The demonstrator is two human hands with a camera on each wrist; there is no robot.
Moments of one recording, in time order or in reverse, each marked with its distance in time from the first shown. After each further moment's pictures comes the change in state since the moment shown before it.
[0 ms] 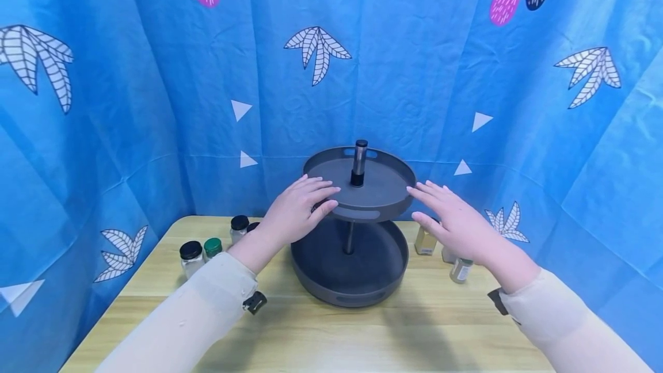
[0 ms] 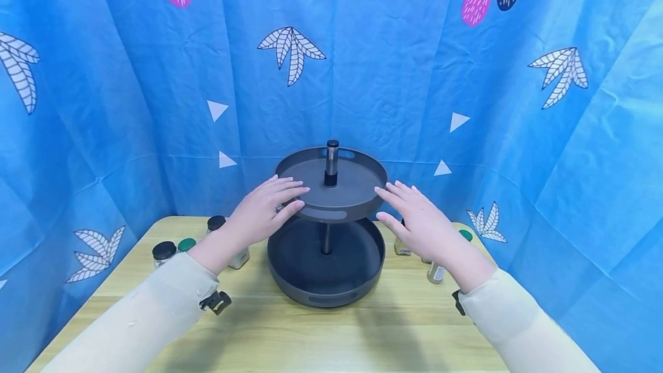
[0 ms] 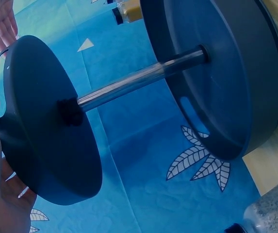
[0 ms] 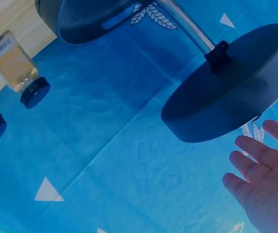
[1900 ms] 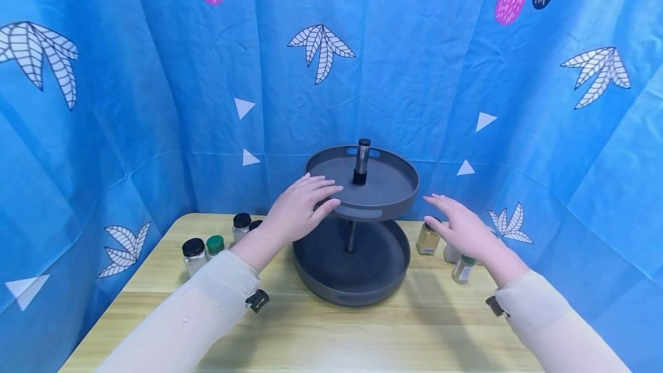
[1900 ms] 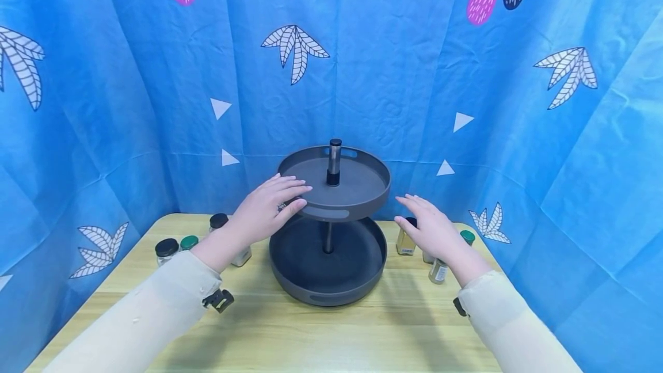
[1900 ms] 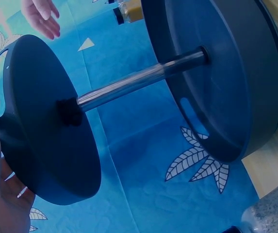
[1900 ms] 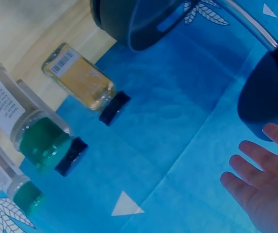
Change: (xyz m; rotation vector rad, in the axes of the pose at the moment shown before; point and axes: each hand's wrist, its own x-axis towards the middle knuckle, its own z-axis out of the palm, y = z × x) left_hand 0.001 -0.001 0.002 -0.008 0.020 0.005; right_hand 0.002 0.054 0.037 0.055 -0.018 0.150
